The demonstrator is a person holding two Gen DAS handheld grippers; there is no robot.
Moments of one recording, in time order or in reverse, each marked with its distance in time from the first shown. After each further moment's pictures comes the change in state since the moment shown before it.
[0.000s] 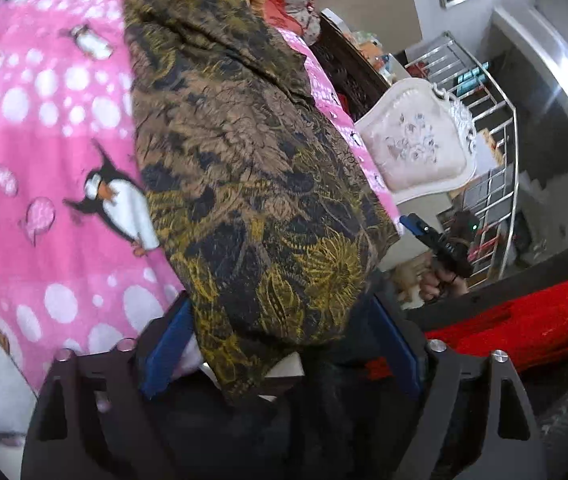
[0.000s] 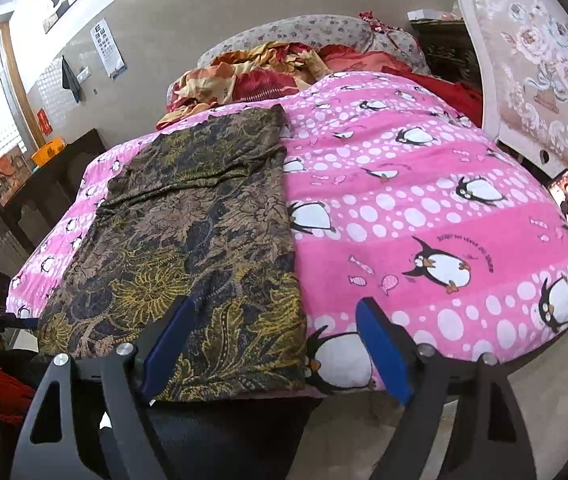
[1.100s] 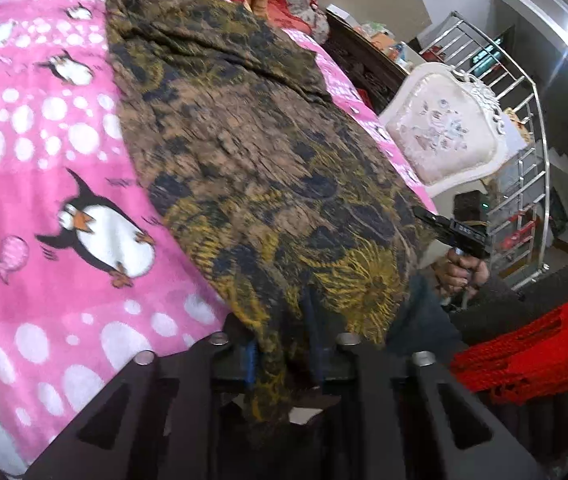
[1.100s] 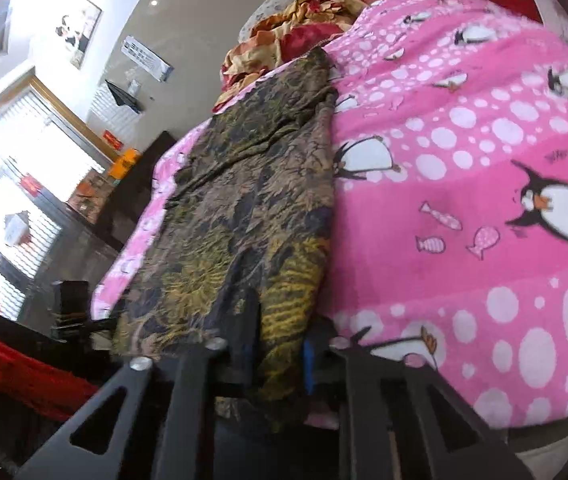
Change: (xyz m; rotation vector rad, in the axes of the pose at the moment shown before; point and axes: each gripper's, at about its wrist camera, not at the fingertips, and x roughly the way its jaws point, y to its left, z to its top) left arm 0.021 -0.015 0.000 0.071 -0.029 0.149; right arm 0.074 -0.031 -0.007 0.151 0.131 0.406
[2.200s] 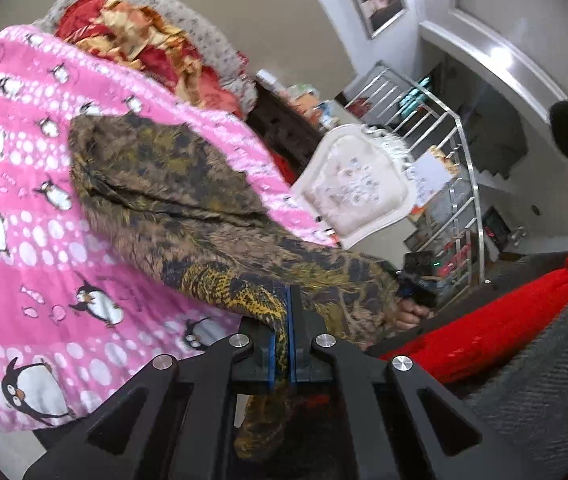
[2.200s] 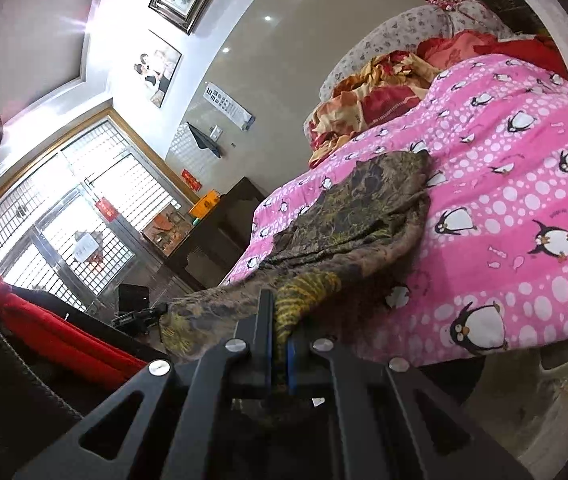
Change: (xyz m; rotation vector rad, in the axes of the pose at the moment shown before) left arm -0.117 -0.032 0.021 0.075 -0.208 -0.236; right arm -0.121 0.071 -0.023 -0.055 -0.197 0.280
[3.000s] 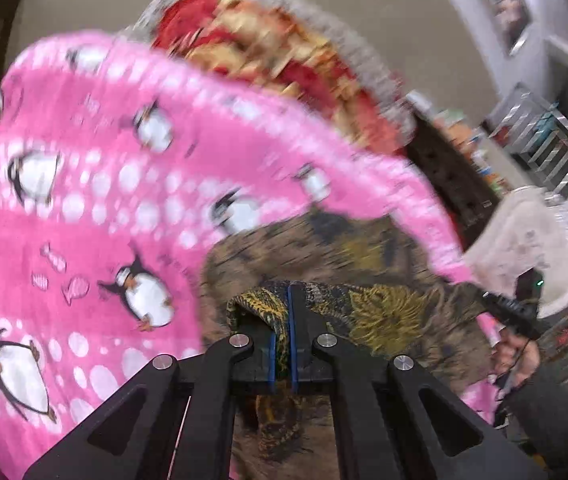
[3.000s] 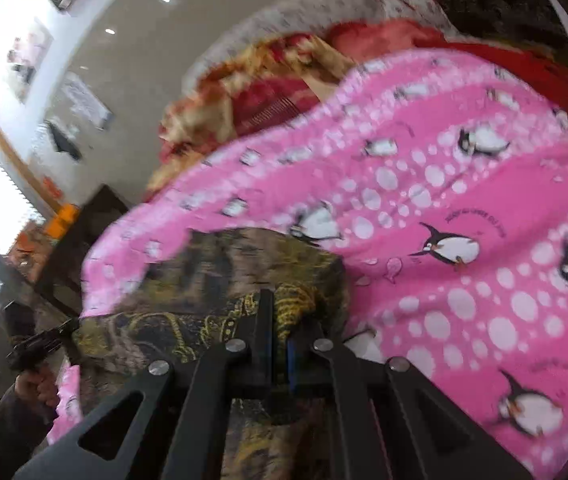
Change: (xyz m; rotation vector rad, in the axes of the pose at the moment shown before) left arm 0.132 0.198 0.199 -0.127 -0.021 0.502; right arm 0.246 -0.155 0.195 0.078 0.071 -0.511
